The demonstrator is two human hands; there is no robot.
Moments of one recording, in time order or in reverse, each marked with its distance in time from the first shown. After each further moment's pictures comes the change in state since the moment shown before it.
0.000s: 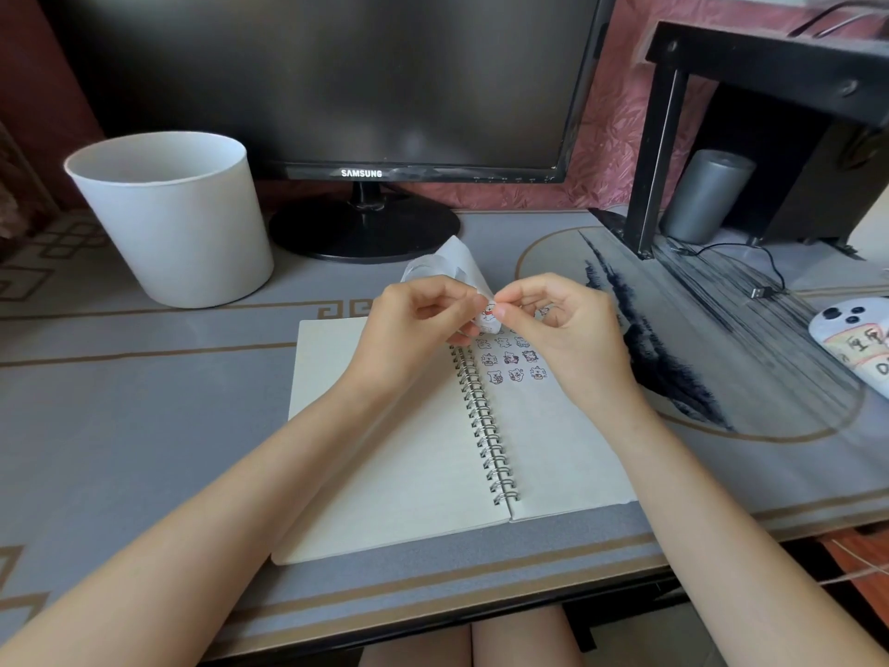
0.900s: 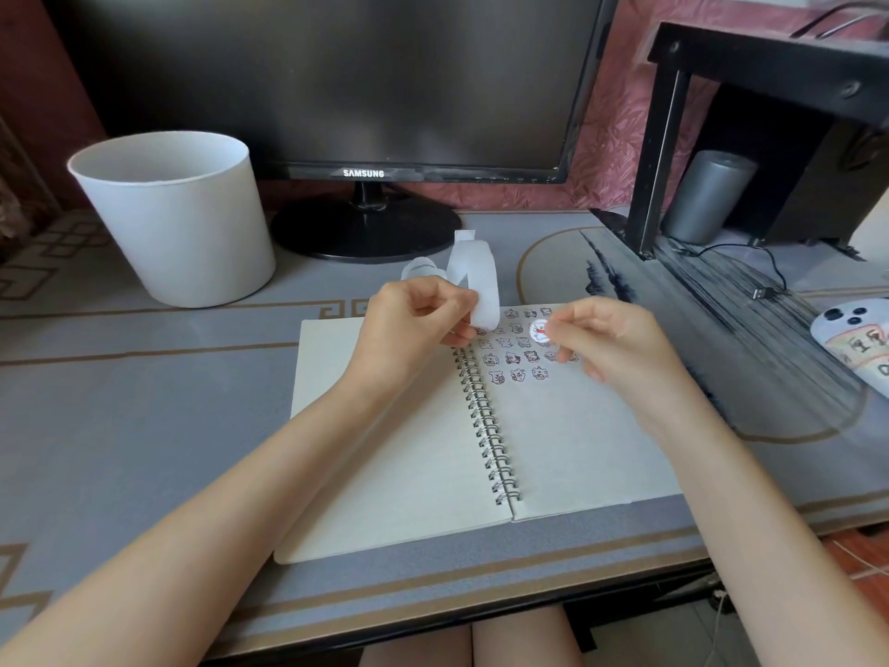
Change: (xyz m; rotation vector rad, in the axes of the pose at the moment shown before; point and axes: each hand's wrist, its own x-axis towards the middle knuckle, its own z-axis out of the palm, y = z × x) left_hand 0.000 0.002 0.000 -0.003 0.057 -0.058; right_hand -0.010 -0.002 -0.034 0.050 -0.053 0.350
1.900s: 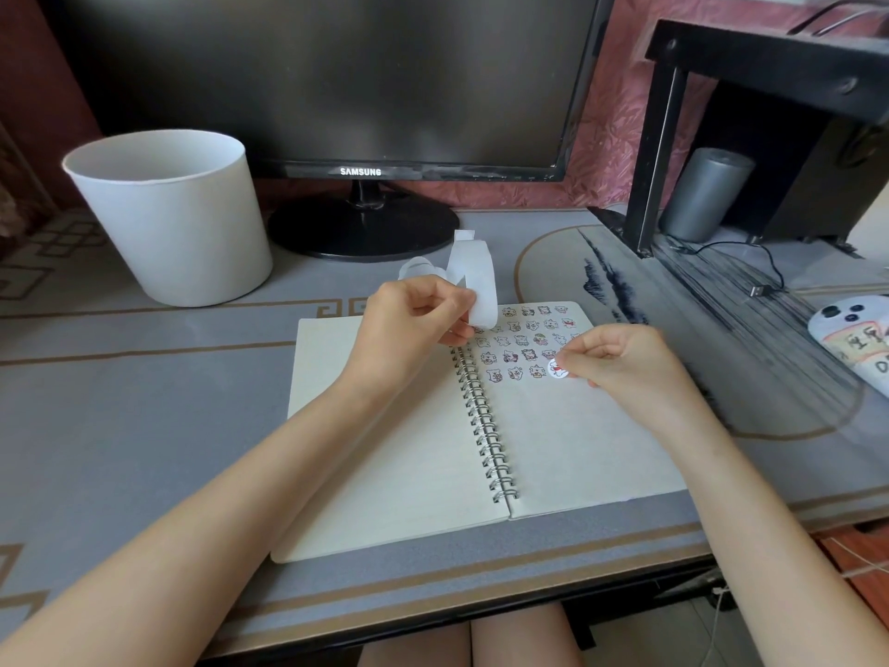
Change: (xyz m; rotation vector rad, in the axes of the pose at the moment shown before) left_hand -0.001 0.001 0.002 0.004 0.005 -0.005; right_hand 0.000 0.023 -0.012 -0.192 0.043 0.102
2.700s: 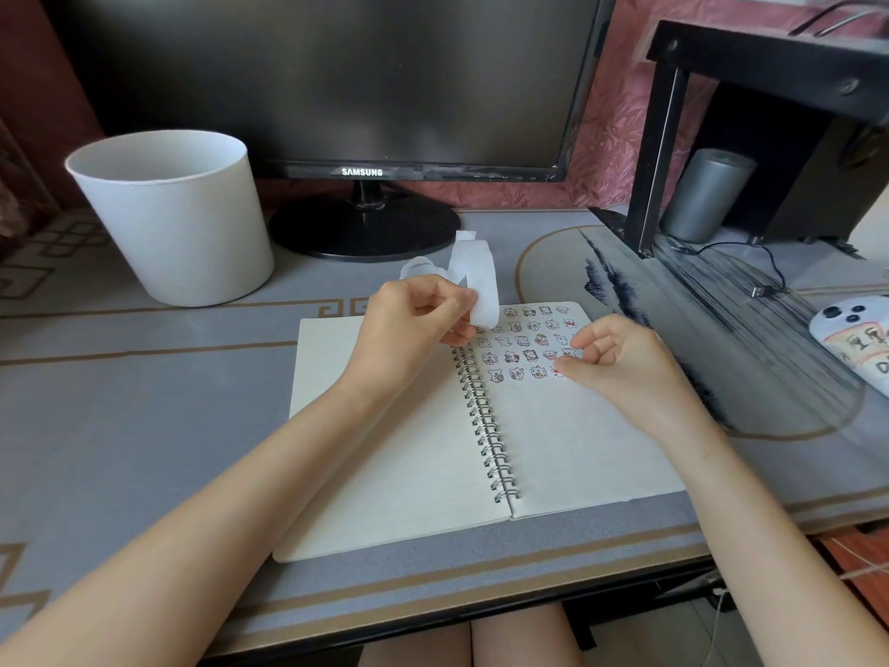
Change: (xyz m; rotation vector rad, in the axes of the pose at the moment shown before) left_hand -0.001 0.001 0.000 0.015 -0.001 -0.003; right_hand 0.005 0.010 0.001 -0.098 0.037 -0.089
